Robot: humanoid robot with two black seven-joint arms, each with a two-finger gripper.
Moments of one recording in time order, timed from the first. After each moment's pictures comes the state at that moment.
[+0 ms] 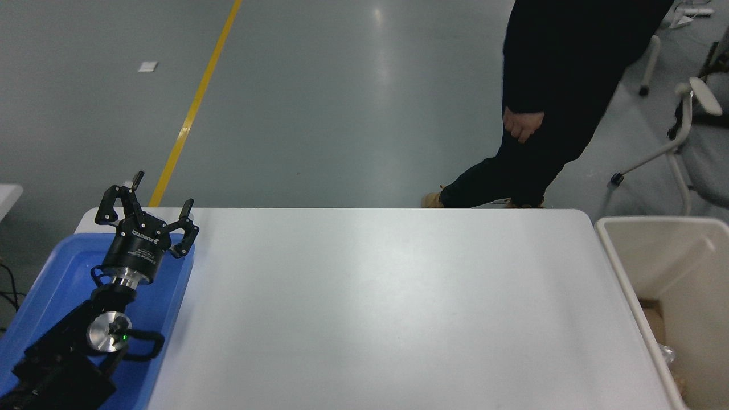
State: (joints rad) left arm -0.45 0.28 -1.07 -0.58 0.20 -0.61 -0.45; right arm 1.04 -0.64 -0.98 0.37 0.43 -0.06 -0.10
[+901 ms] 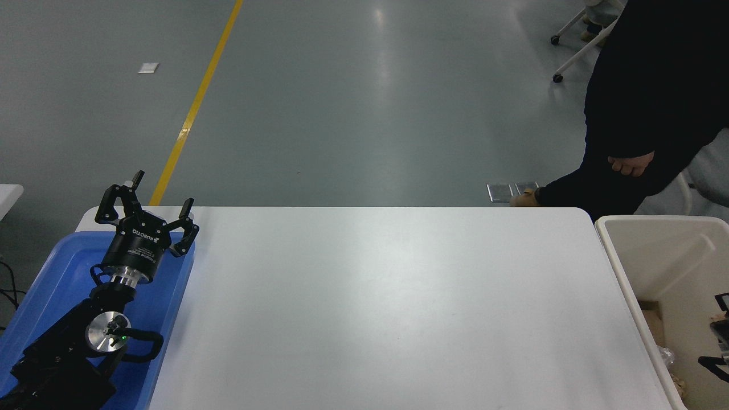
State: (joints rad) left arm -0.45 0.28 -1.07 -0.58 0.20 -0.61 -0.45; right arm 0.58 -0.40 -0.72 0.08 0.46 -0.15 -0.10
